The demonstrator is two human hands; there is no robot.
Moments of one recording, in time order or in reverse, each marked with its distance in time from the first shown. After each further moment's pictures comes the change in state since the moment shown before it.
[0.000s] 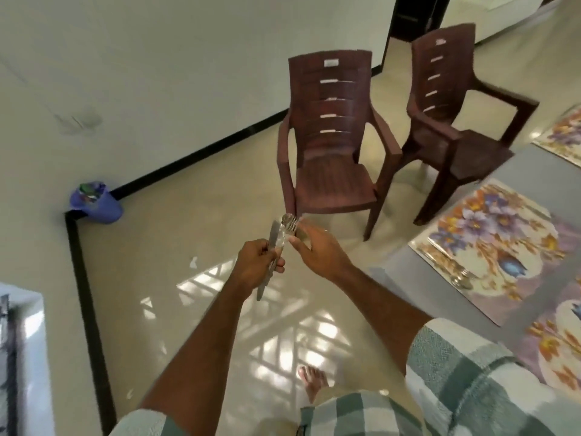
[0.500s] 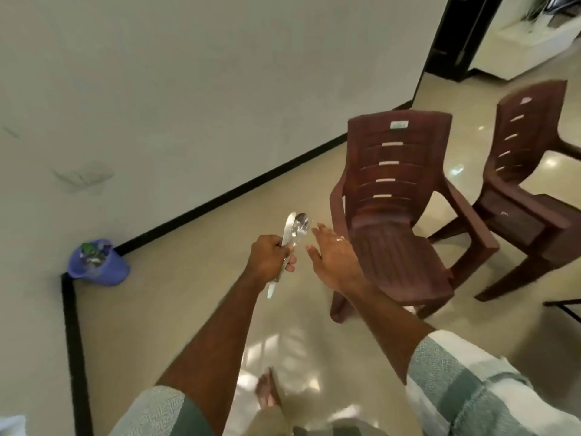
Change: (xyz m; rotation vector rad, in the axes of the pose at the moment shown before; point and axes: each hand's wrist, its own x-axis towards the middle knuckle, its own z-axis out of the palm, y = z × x) left_hand 0.400 0.121 -0.226 0.082 0.021 0.021; right_hand 0.442 -0.061 0.081 -0.326 -0.005 0.021
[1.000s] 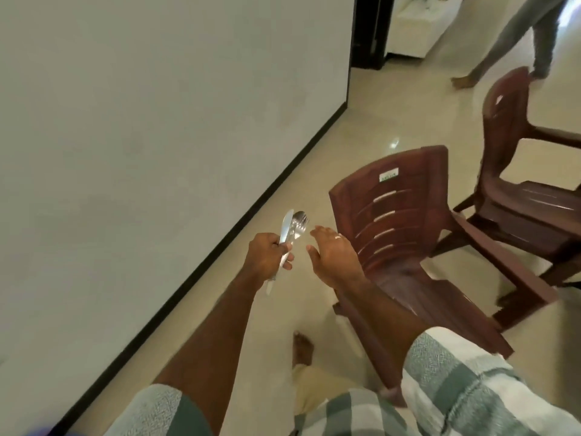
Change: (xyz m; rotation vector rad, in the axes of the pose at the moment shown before) left_hand 0.456 0.179 -0.027 0.234 -0.288 0.118; right_hand 0.416 0.105 -0.017 -0.027 0.195 0.327
